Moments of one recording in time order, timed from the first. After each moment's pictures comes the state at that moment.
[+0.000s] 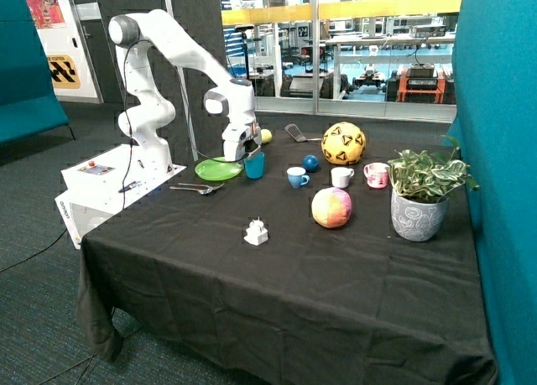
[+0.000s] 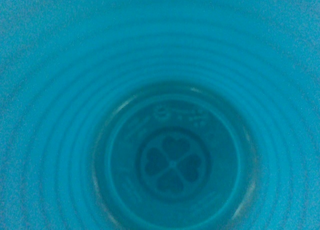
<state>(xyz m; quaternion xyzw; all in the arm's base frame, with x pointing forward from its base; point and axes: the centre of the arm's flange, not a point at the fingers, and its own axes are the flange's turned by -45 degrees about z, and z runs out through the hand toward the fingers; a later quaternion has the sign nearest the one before) 0.468 -0.033 0.321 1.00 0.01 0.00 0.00</state>
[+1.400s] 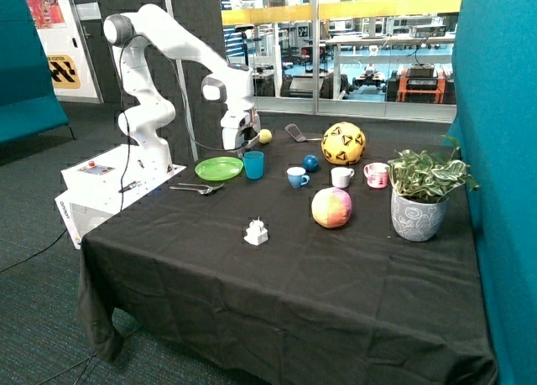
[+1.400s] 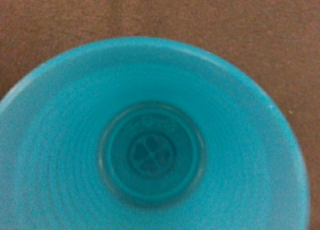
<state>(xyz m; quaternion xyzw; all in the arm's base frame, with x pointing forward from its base) 0.472 -0.044 0.372 1.00 0.03 0.00 0.00</state>
